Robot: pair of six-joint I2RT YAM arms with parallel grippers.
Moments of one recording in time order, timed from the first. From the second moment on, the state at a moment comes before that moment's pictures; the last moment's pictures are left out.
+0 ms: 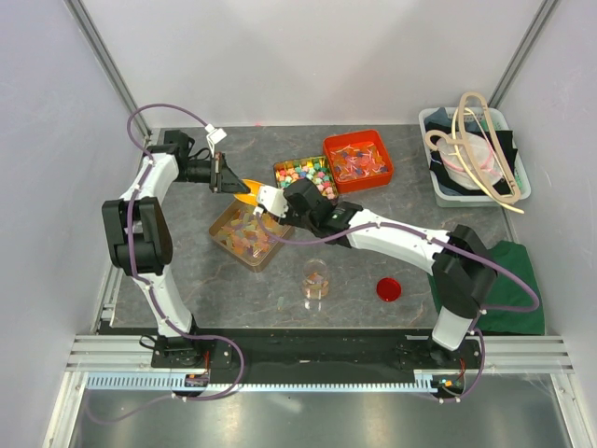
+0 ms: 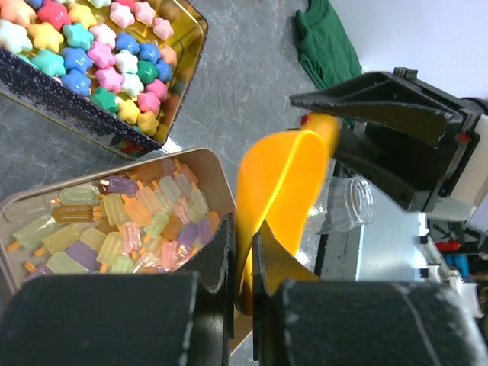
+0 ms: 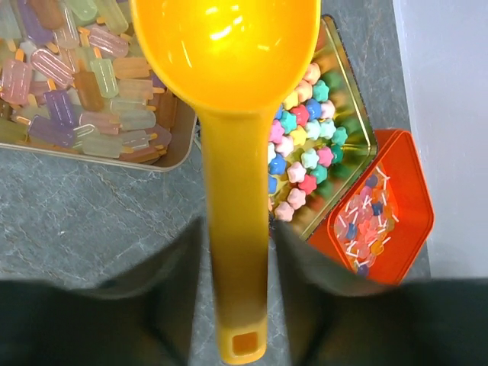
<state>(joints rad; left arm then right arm) 0.07 1.94 1.57 -0.93 1.27 0.48 0.91 1.75 1.33 -0.25 0.28 -0.59</state>
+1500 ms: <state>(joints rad) 0.07 2.00 1.61 -1.10 1.32 0.62 0.80 1.83 1.53 -0.35 -0.22 -0.40</state>
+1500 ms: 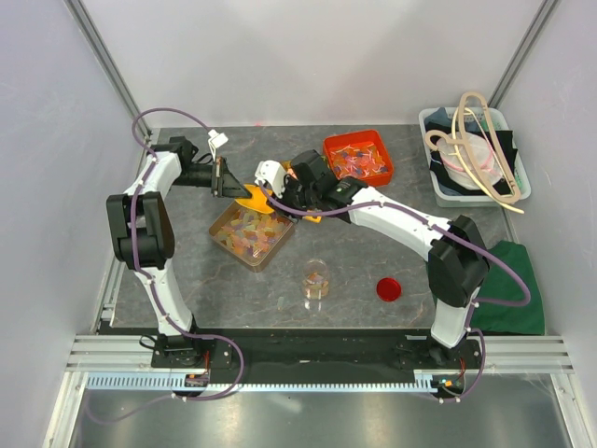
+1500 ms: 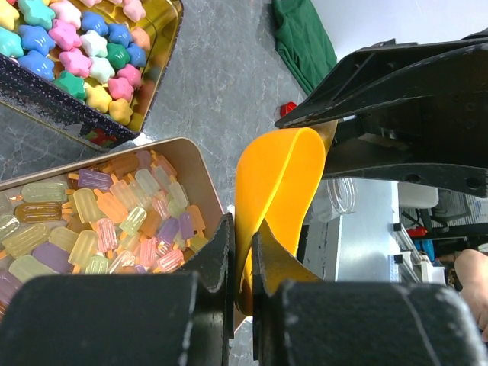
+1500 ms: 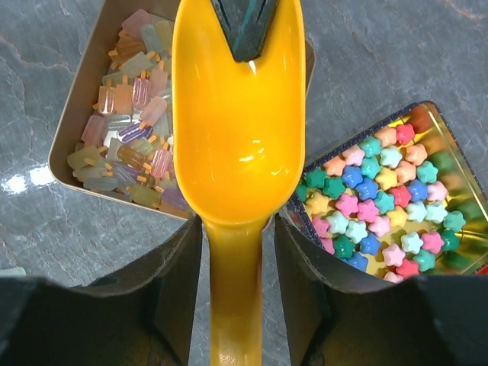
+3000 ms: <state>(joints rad) 0.07 2.02 1.62 -1.13 1.34 0.66 0.82 1.86 1.56 -0.37 -0.18 -0.43</state>
